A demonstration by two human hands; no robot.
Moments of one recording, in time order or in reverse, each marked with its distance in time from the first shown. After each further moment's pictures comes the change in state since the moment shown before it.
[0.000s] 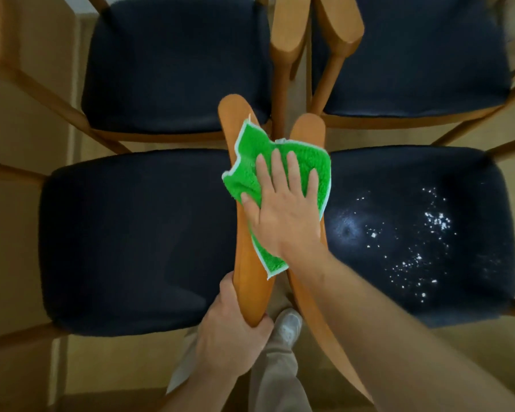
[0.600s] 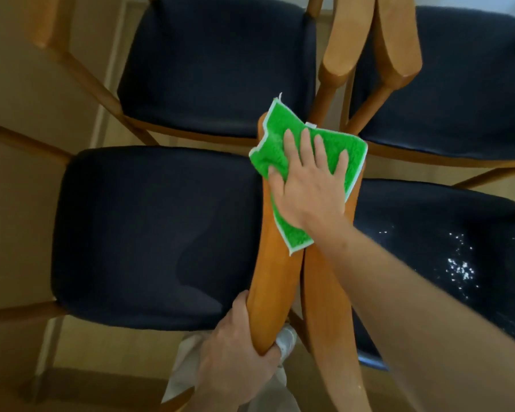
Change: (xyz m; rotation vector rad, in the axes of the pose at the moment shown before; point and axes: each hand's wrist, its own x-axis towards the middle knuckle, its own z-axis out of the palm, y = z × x) left_hand 0.002 0.007 -0.009 -0.080 -0.148 -0.066; right_hand 0.081 0.000 -0.019 -0.035 -0.081 -0.044
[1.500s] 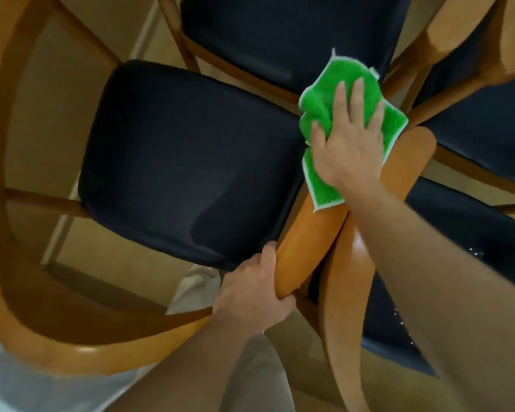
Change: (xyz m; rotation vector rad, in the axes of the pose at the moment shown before) left_hand -0.002 -0.008 0.006 0.049 0.120 0.108; right_hand 0.015 -0.029 0.004 0.003 0.025 -0.114
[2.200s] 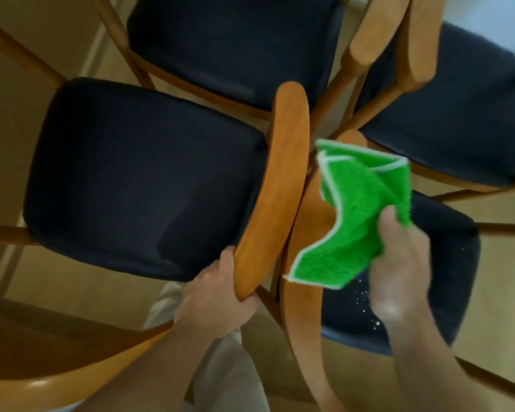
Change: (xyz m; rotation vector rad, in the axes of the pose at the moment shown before) left_hand 0.002 0.003 -0.002 -0.064 -0.026 -0.034; right_hand -0.164 0.051 -0.091 1.210 0.076 0.384
